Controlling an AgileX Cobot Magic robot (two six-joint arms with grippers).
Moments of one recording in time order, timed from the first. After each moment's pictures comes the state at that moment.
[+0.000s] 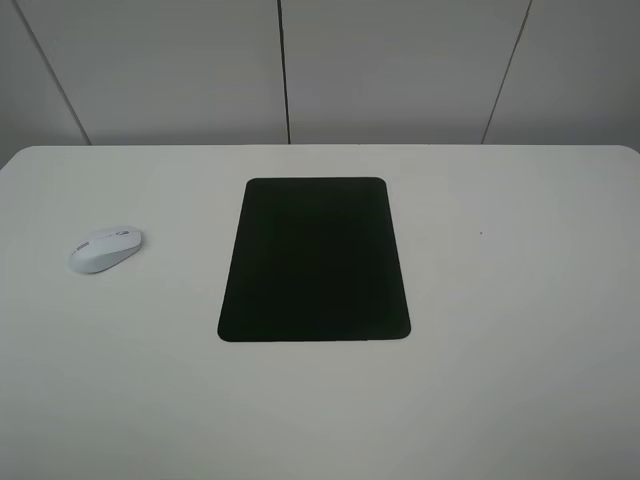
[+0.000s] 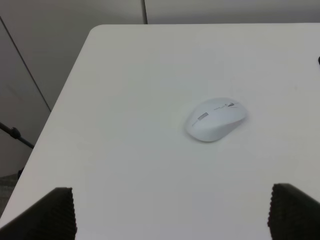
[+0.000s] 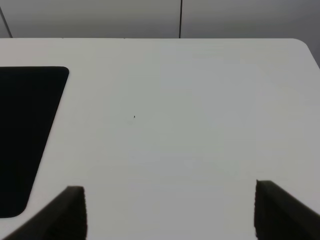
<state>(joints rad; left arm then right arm) 0.05 -0.01 -0.51 0.03 1.08 -0.01 -0.01 -0.01 -0.51 -0.06 1.07 0.03</state>
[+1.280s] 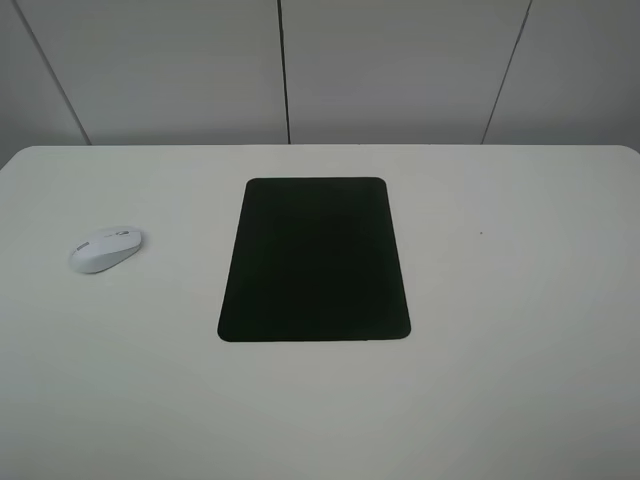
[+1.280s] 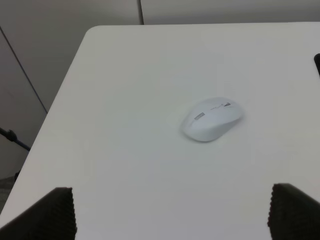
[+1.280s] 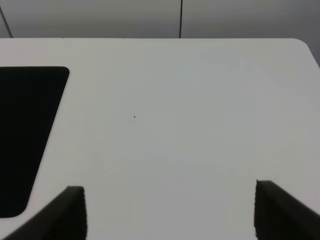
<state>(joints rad) 0.01 -0.01 -0.51 0.03 1.08 -0.01 -0.01 -0.01 -0.51 -0.06 1.07 0.03</state>
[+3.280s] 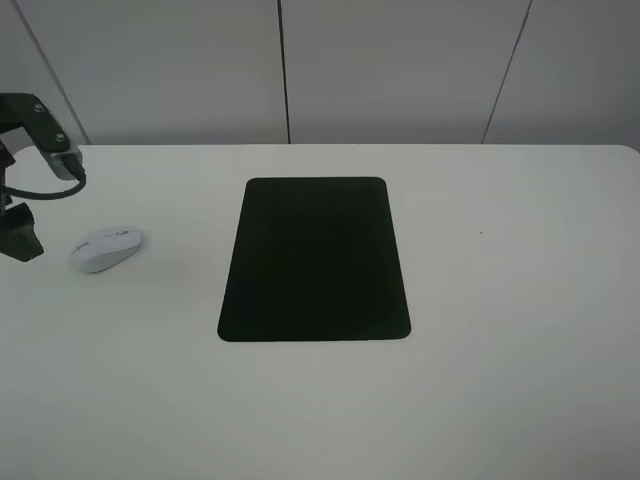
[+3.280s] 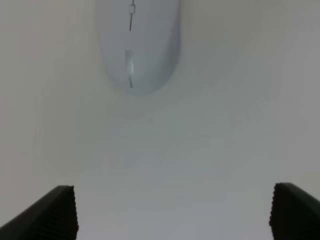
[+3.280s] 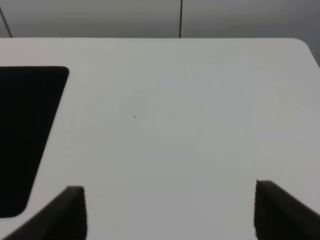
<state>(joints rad) -0.07 1.53 -0.93 0.09 0.86 0.71 -0.01 -0.01 -0.51 -0.06 1.07 0.03</state>
